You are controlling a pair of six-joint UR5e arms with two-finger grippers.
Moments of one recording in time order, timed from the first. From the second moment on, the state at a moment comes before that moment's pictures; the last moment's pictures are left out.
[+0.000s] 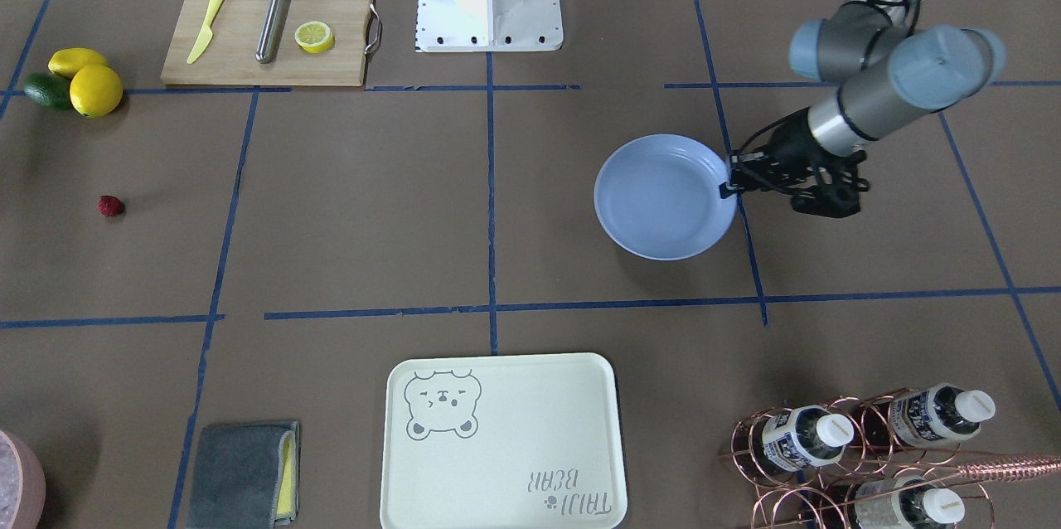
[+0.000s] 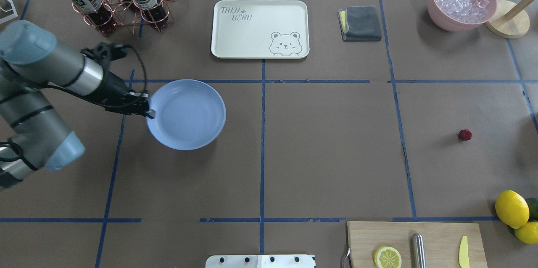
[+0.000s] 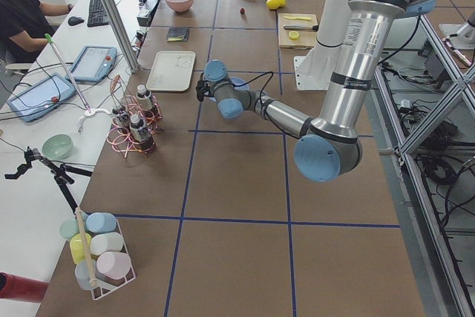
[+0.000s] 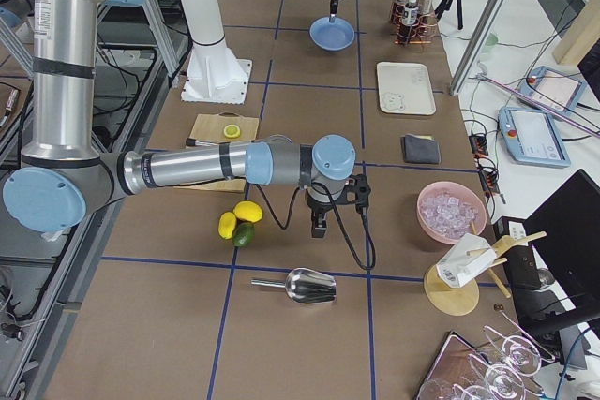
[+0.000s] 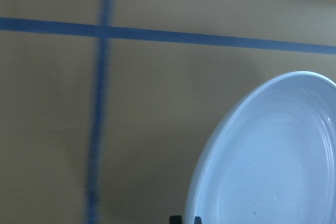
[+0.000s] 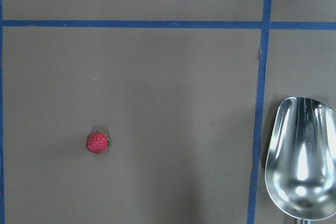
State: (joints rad) left arm -0.76 -1.90 -1.63 -2.22 -2.30 -1.23; right arm 1.49 -1.68 1.86 -1.74 2.48 0.02
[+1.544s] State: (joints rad) left arm -0.53 -2.11 -1.50 -2.26 -2.08 -1.31; right arm 1.49 -1.70 1.86 -1.74 2.48 0.01
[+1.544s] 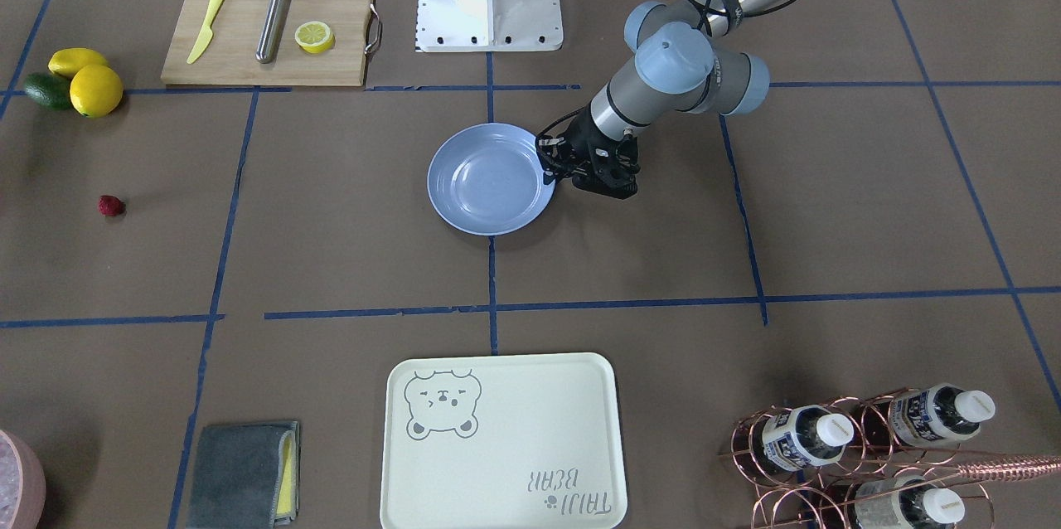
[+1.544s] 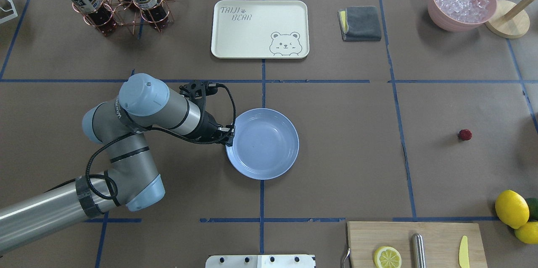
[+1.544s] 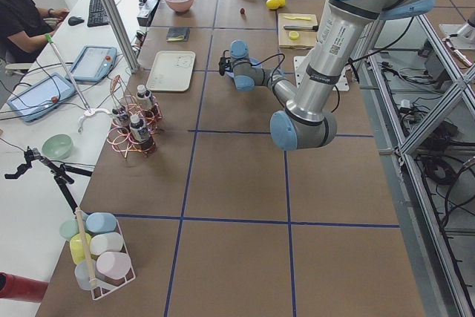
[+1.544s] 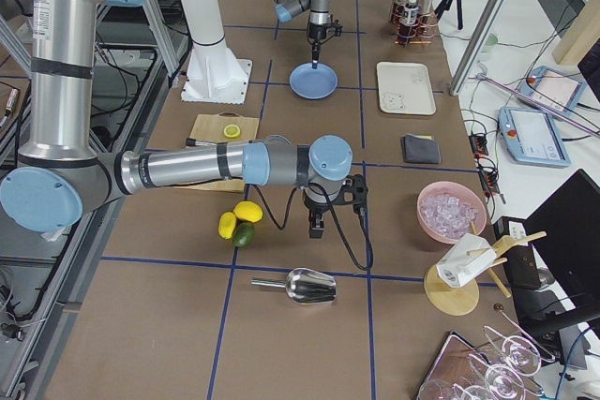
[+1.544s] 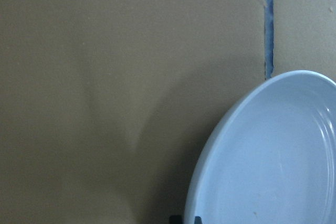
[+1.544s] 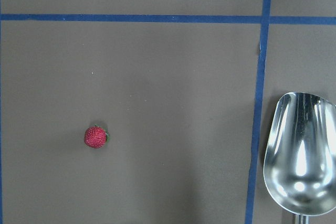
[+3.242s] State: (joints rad) left arm -0.54 -2.10 -1.50 -2.34 -2.08 -1.33; right arm 1.39 -1.71 1.85 -1.58 2.45 0.15
